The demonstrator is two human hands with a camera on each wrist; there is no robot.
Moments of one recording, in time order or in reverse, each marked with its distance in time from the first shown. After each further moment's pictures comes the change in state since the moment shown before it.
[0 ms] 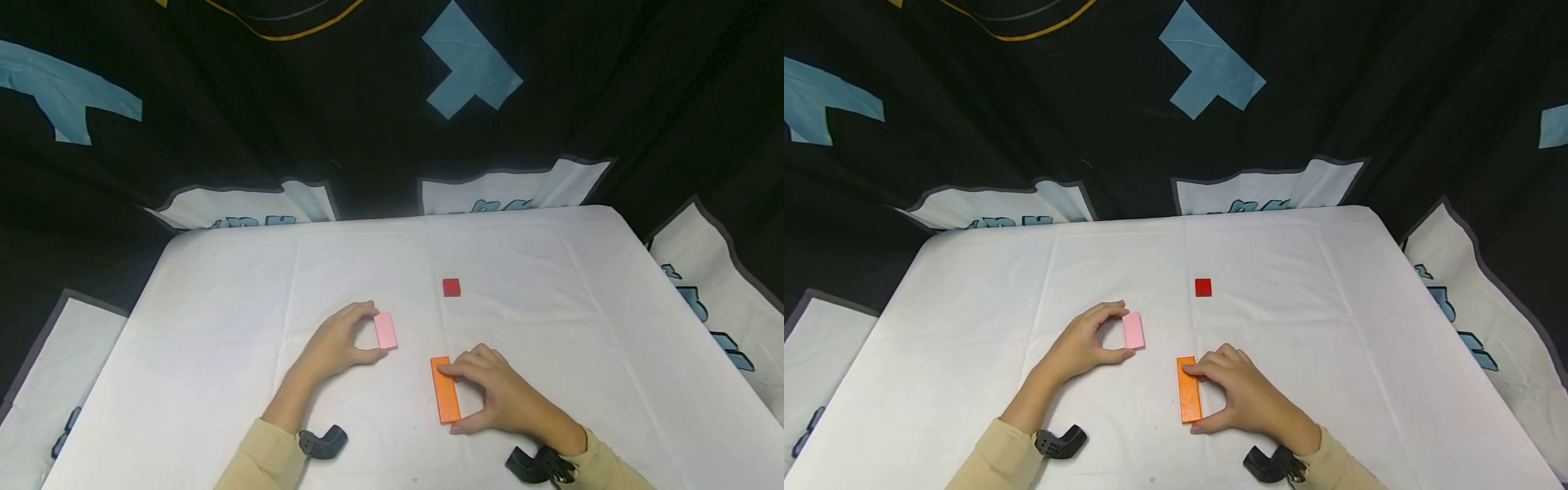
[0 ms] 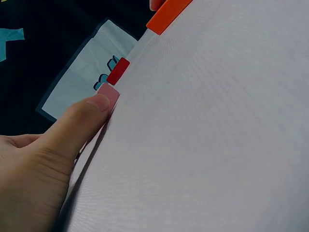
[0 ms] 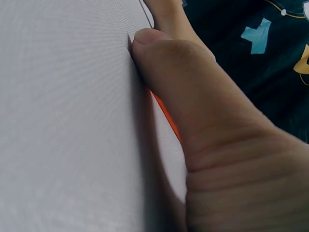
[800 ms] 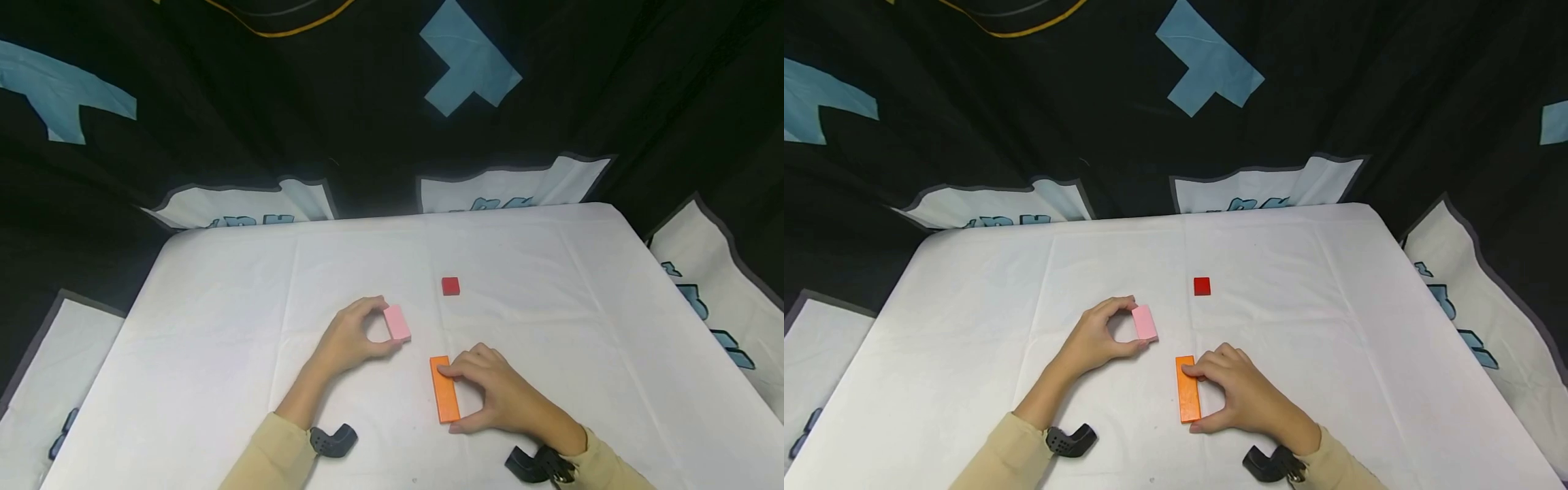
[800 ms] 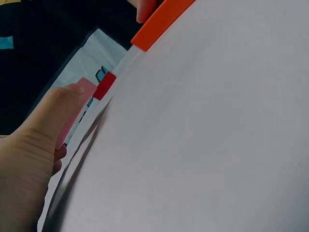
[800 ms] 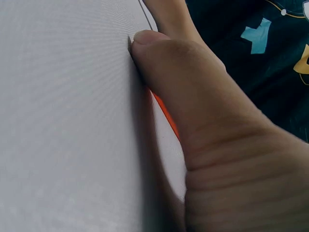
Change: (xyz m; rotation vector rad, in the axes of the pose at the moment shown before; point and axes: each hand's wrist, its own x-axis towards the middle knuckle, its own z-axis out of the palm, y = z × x) left_hand 0.015 0.012 0.015 -0.078 0.065 -0.029; right_hand 0.000 -0.001 -0.001 0.013 0.002 0.004
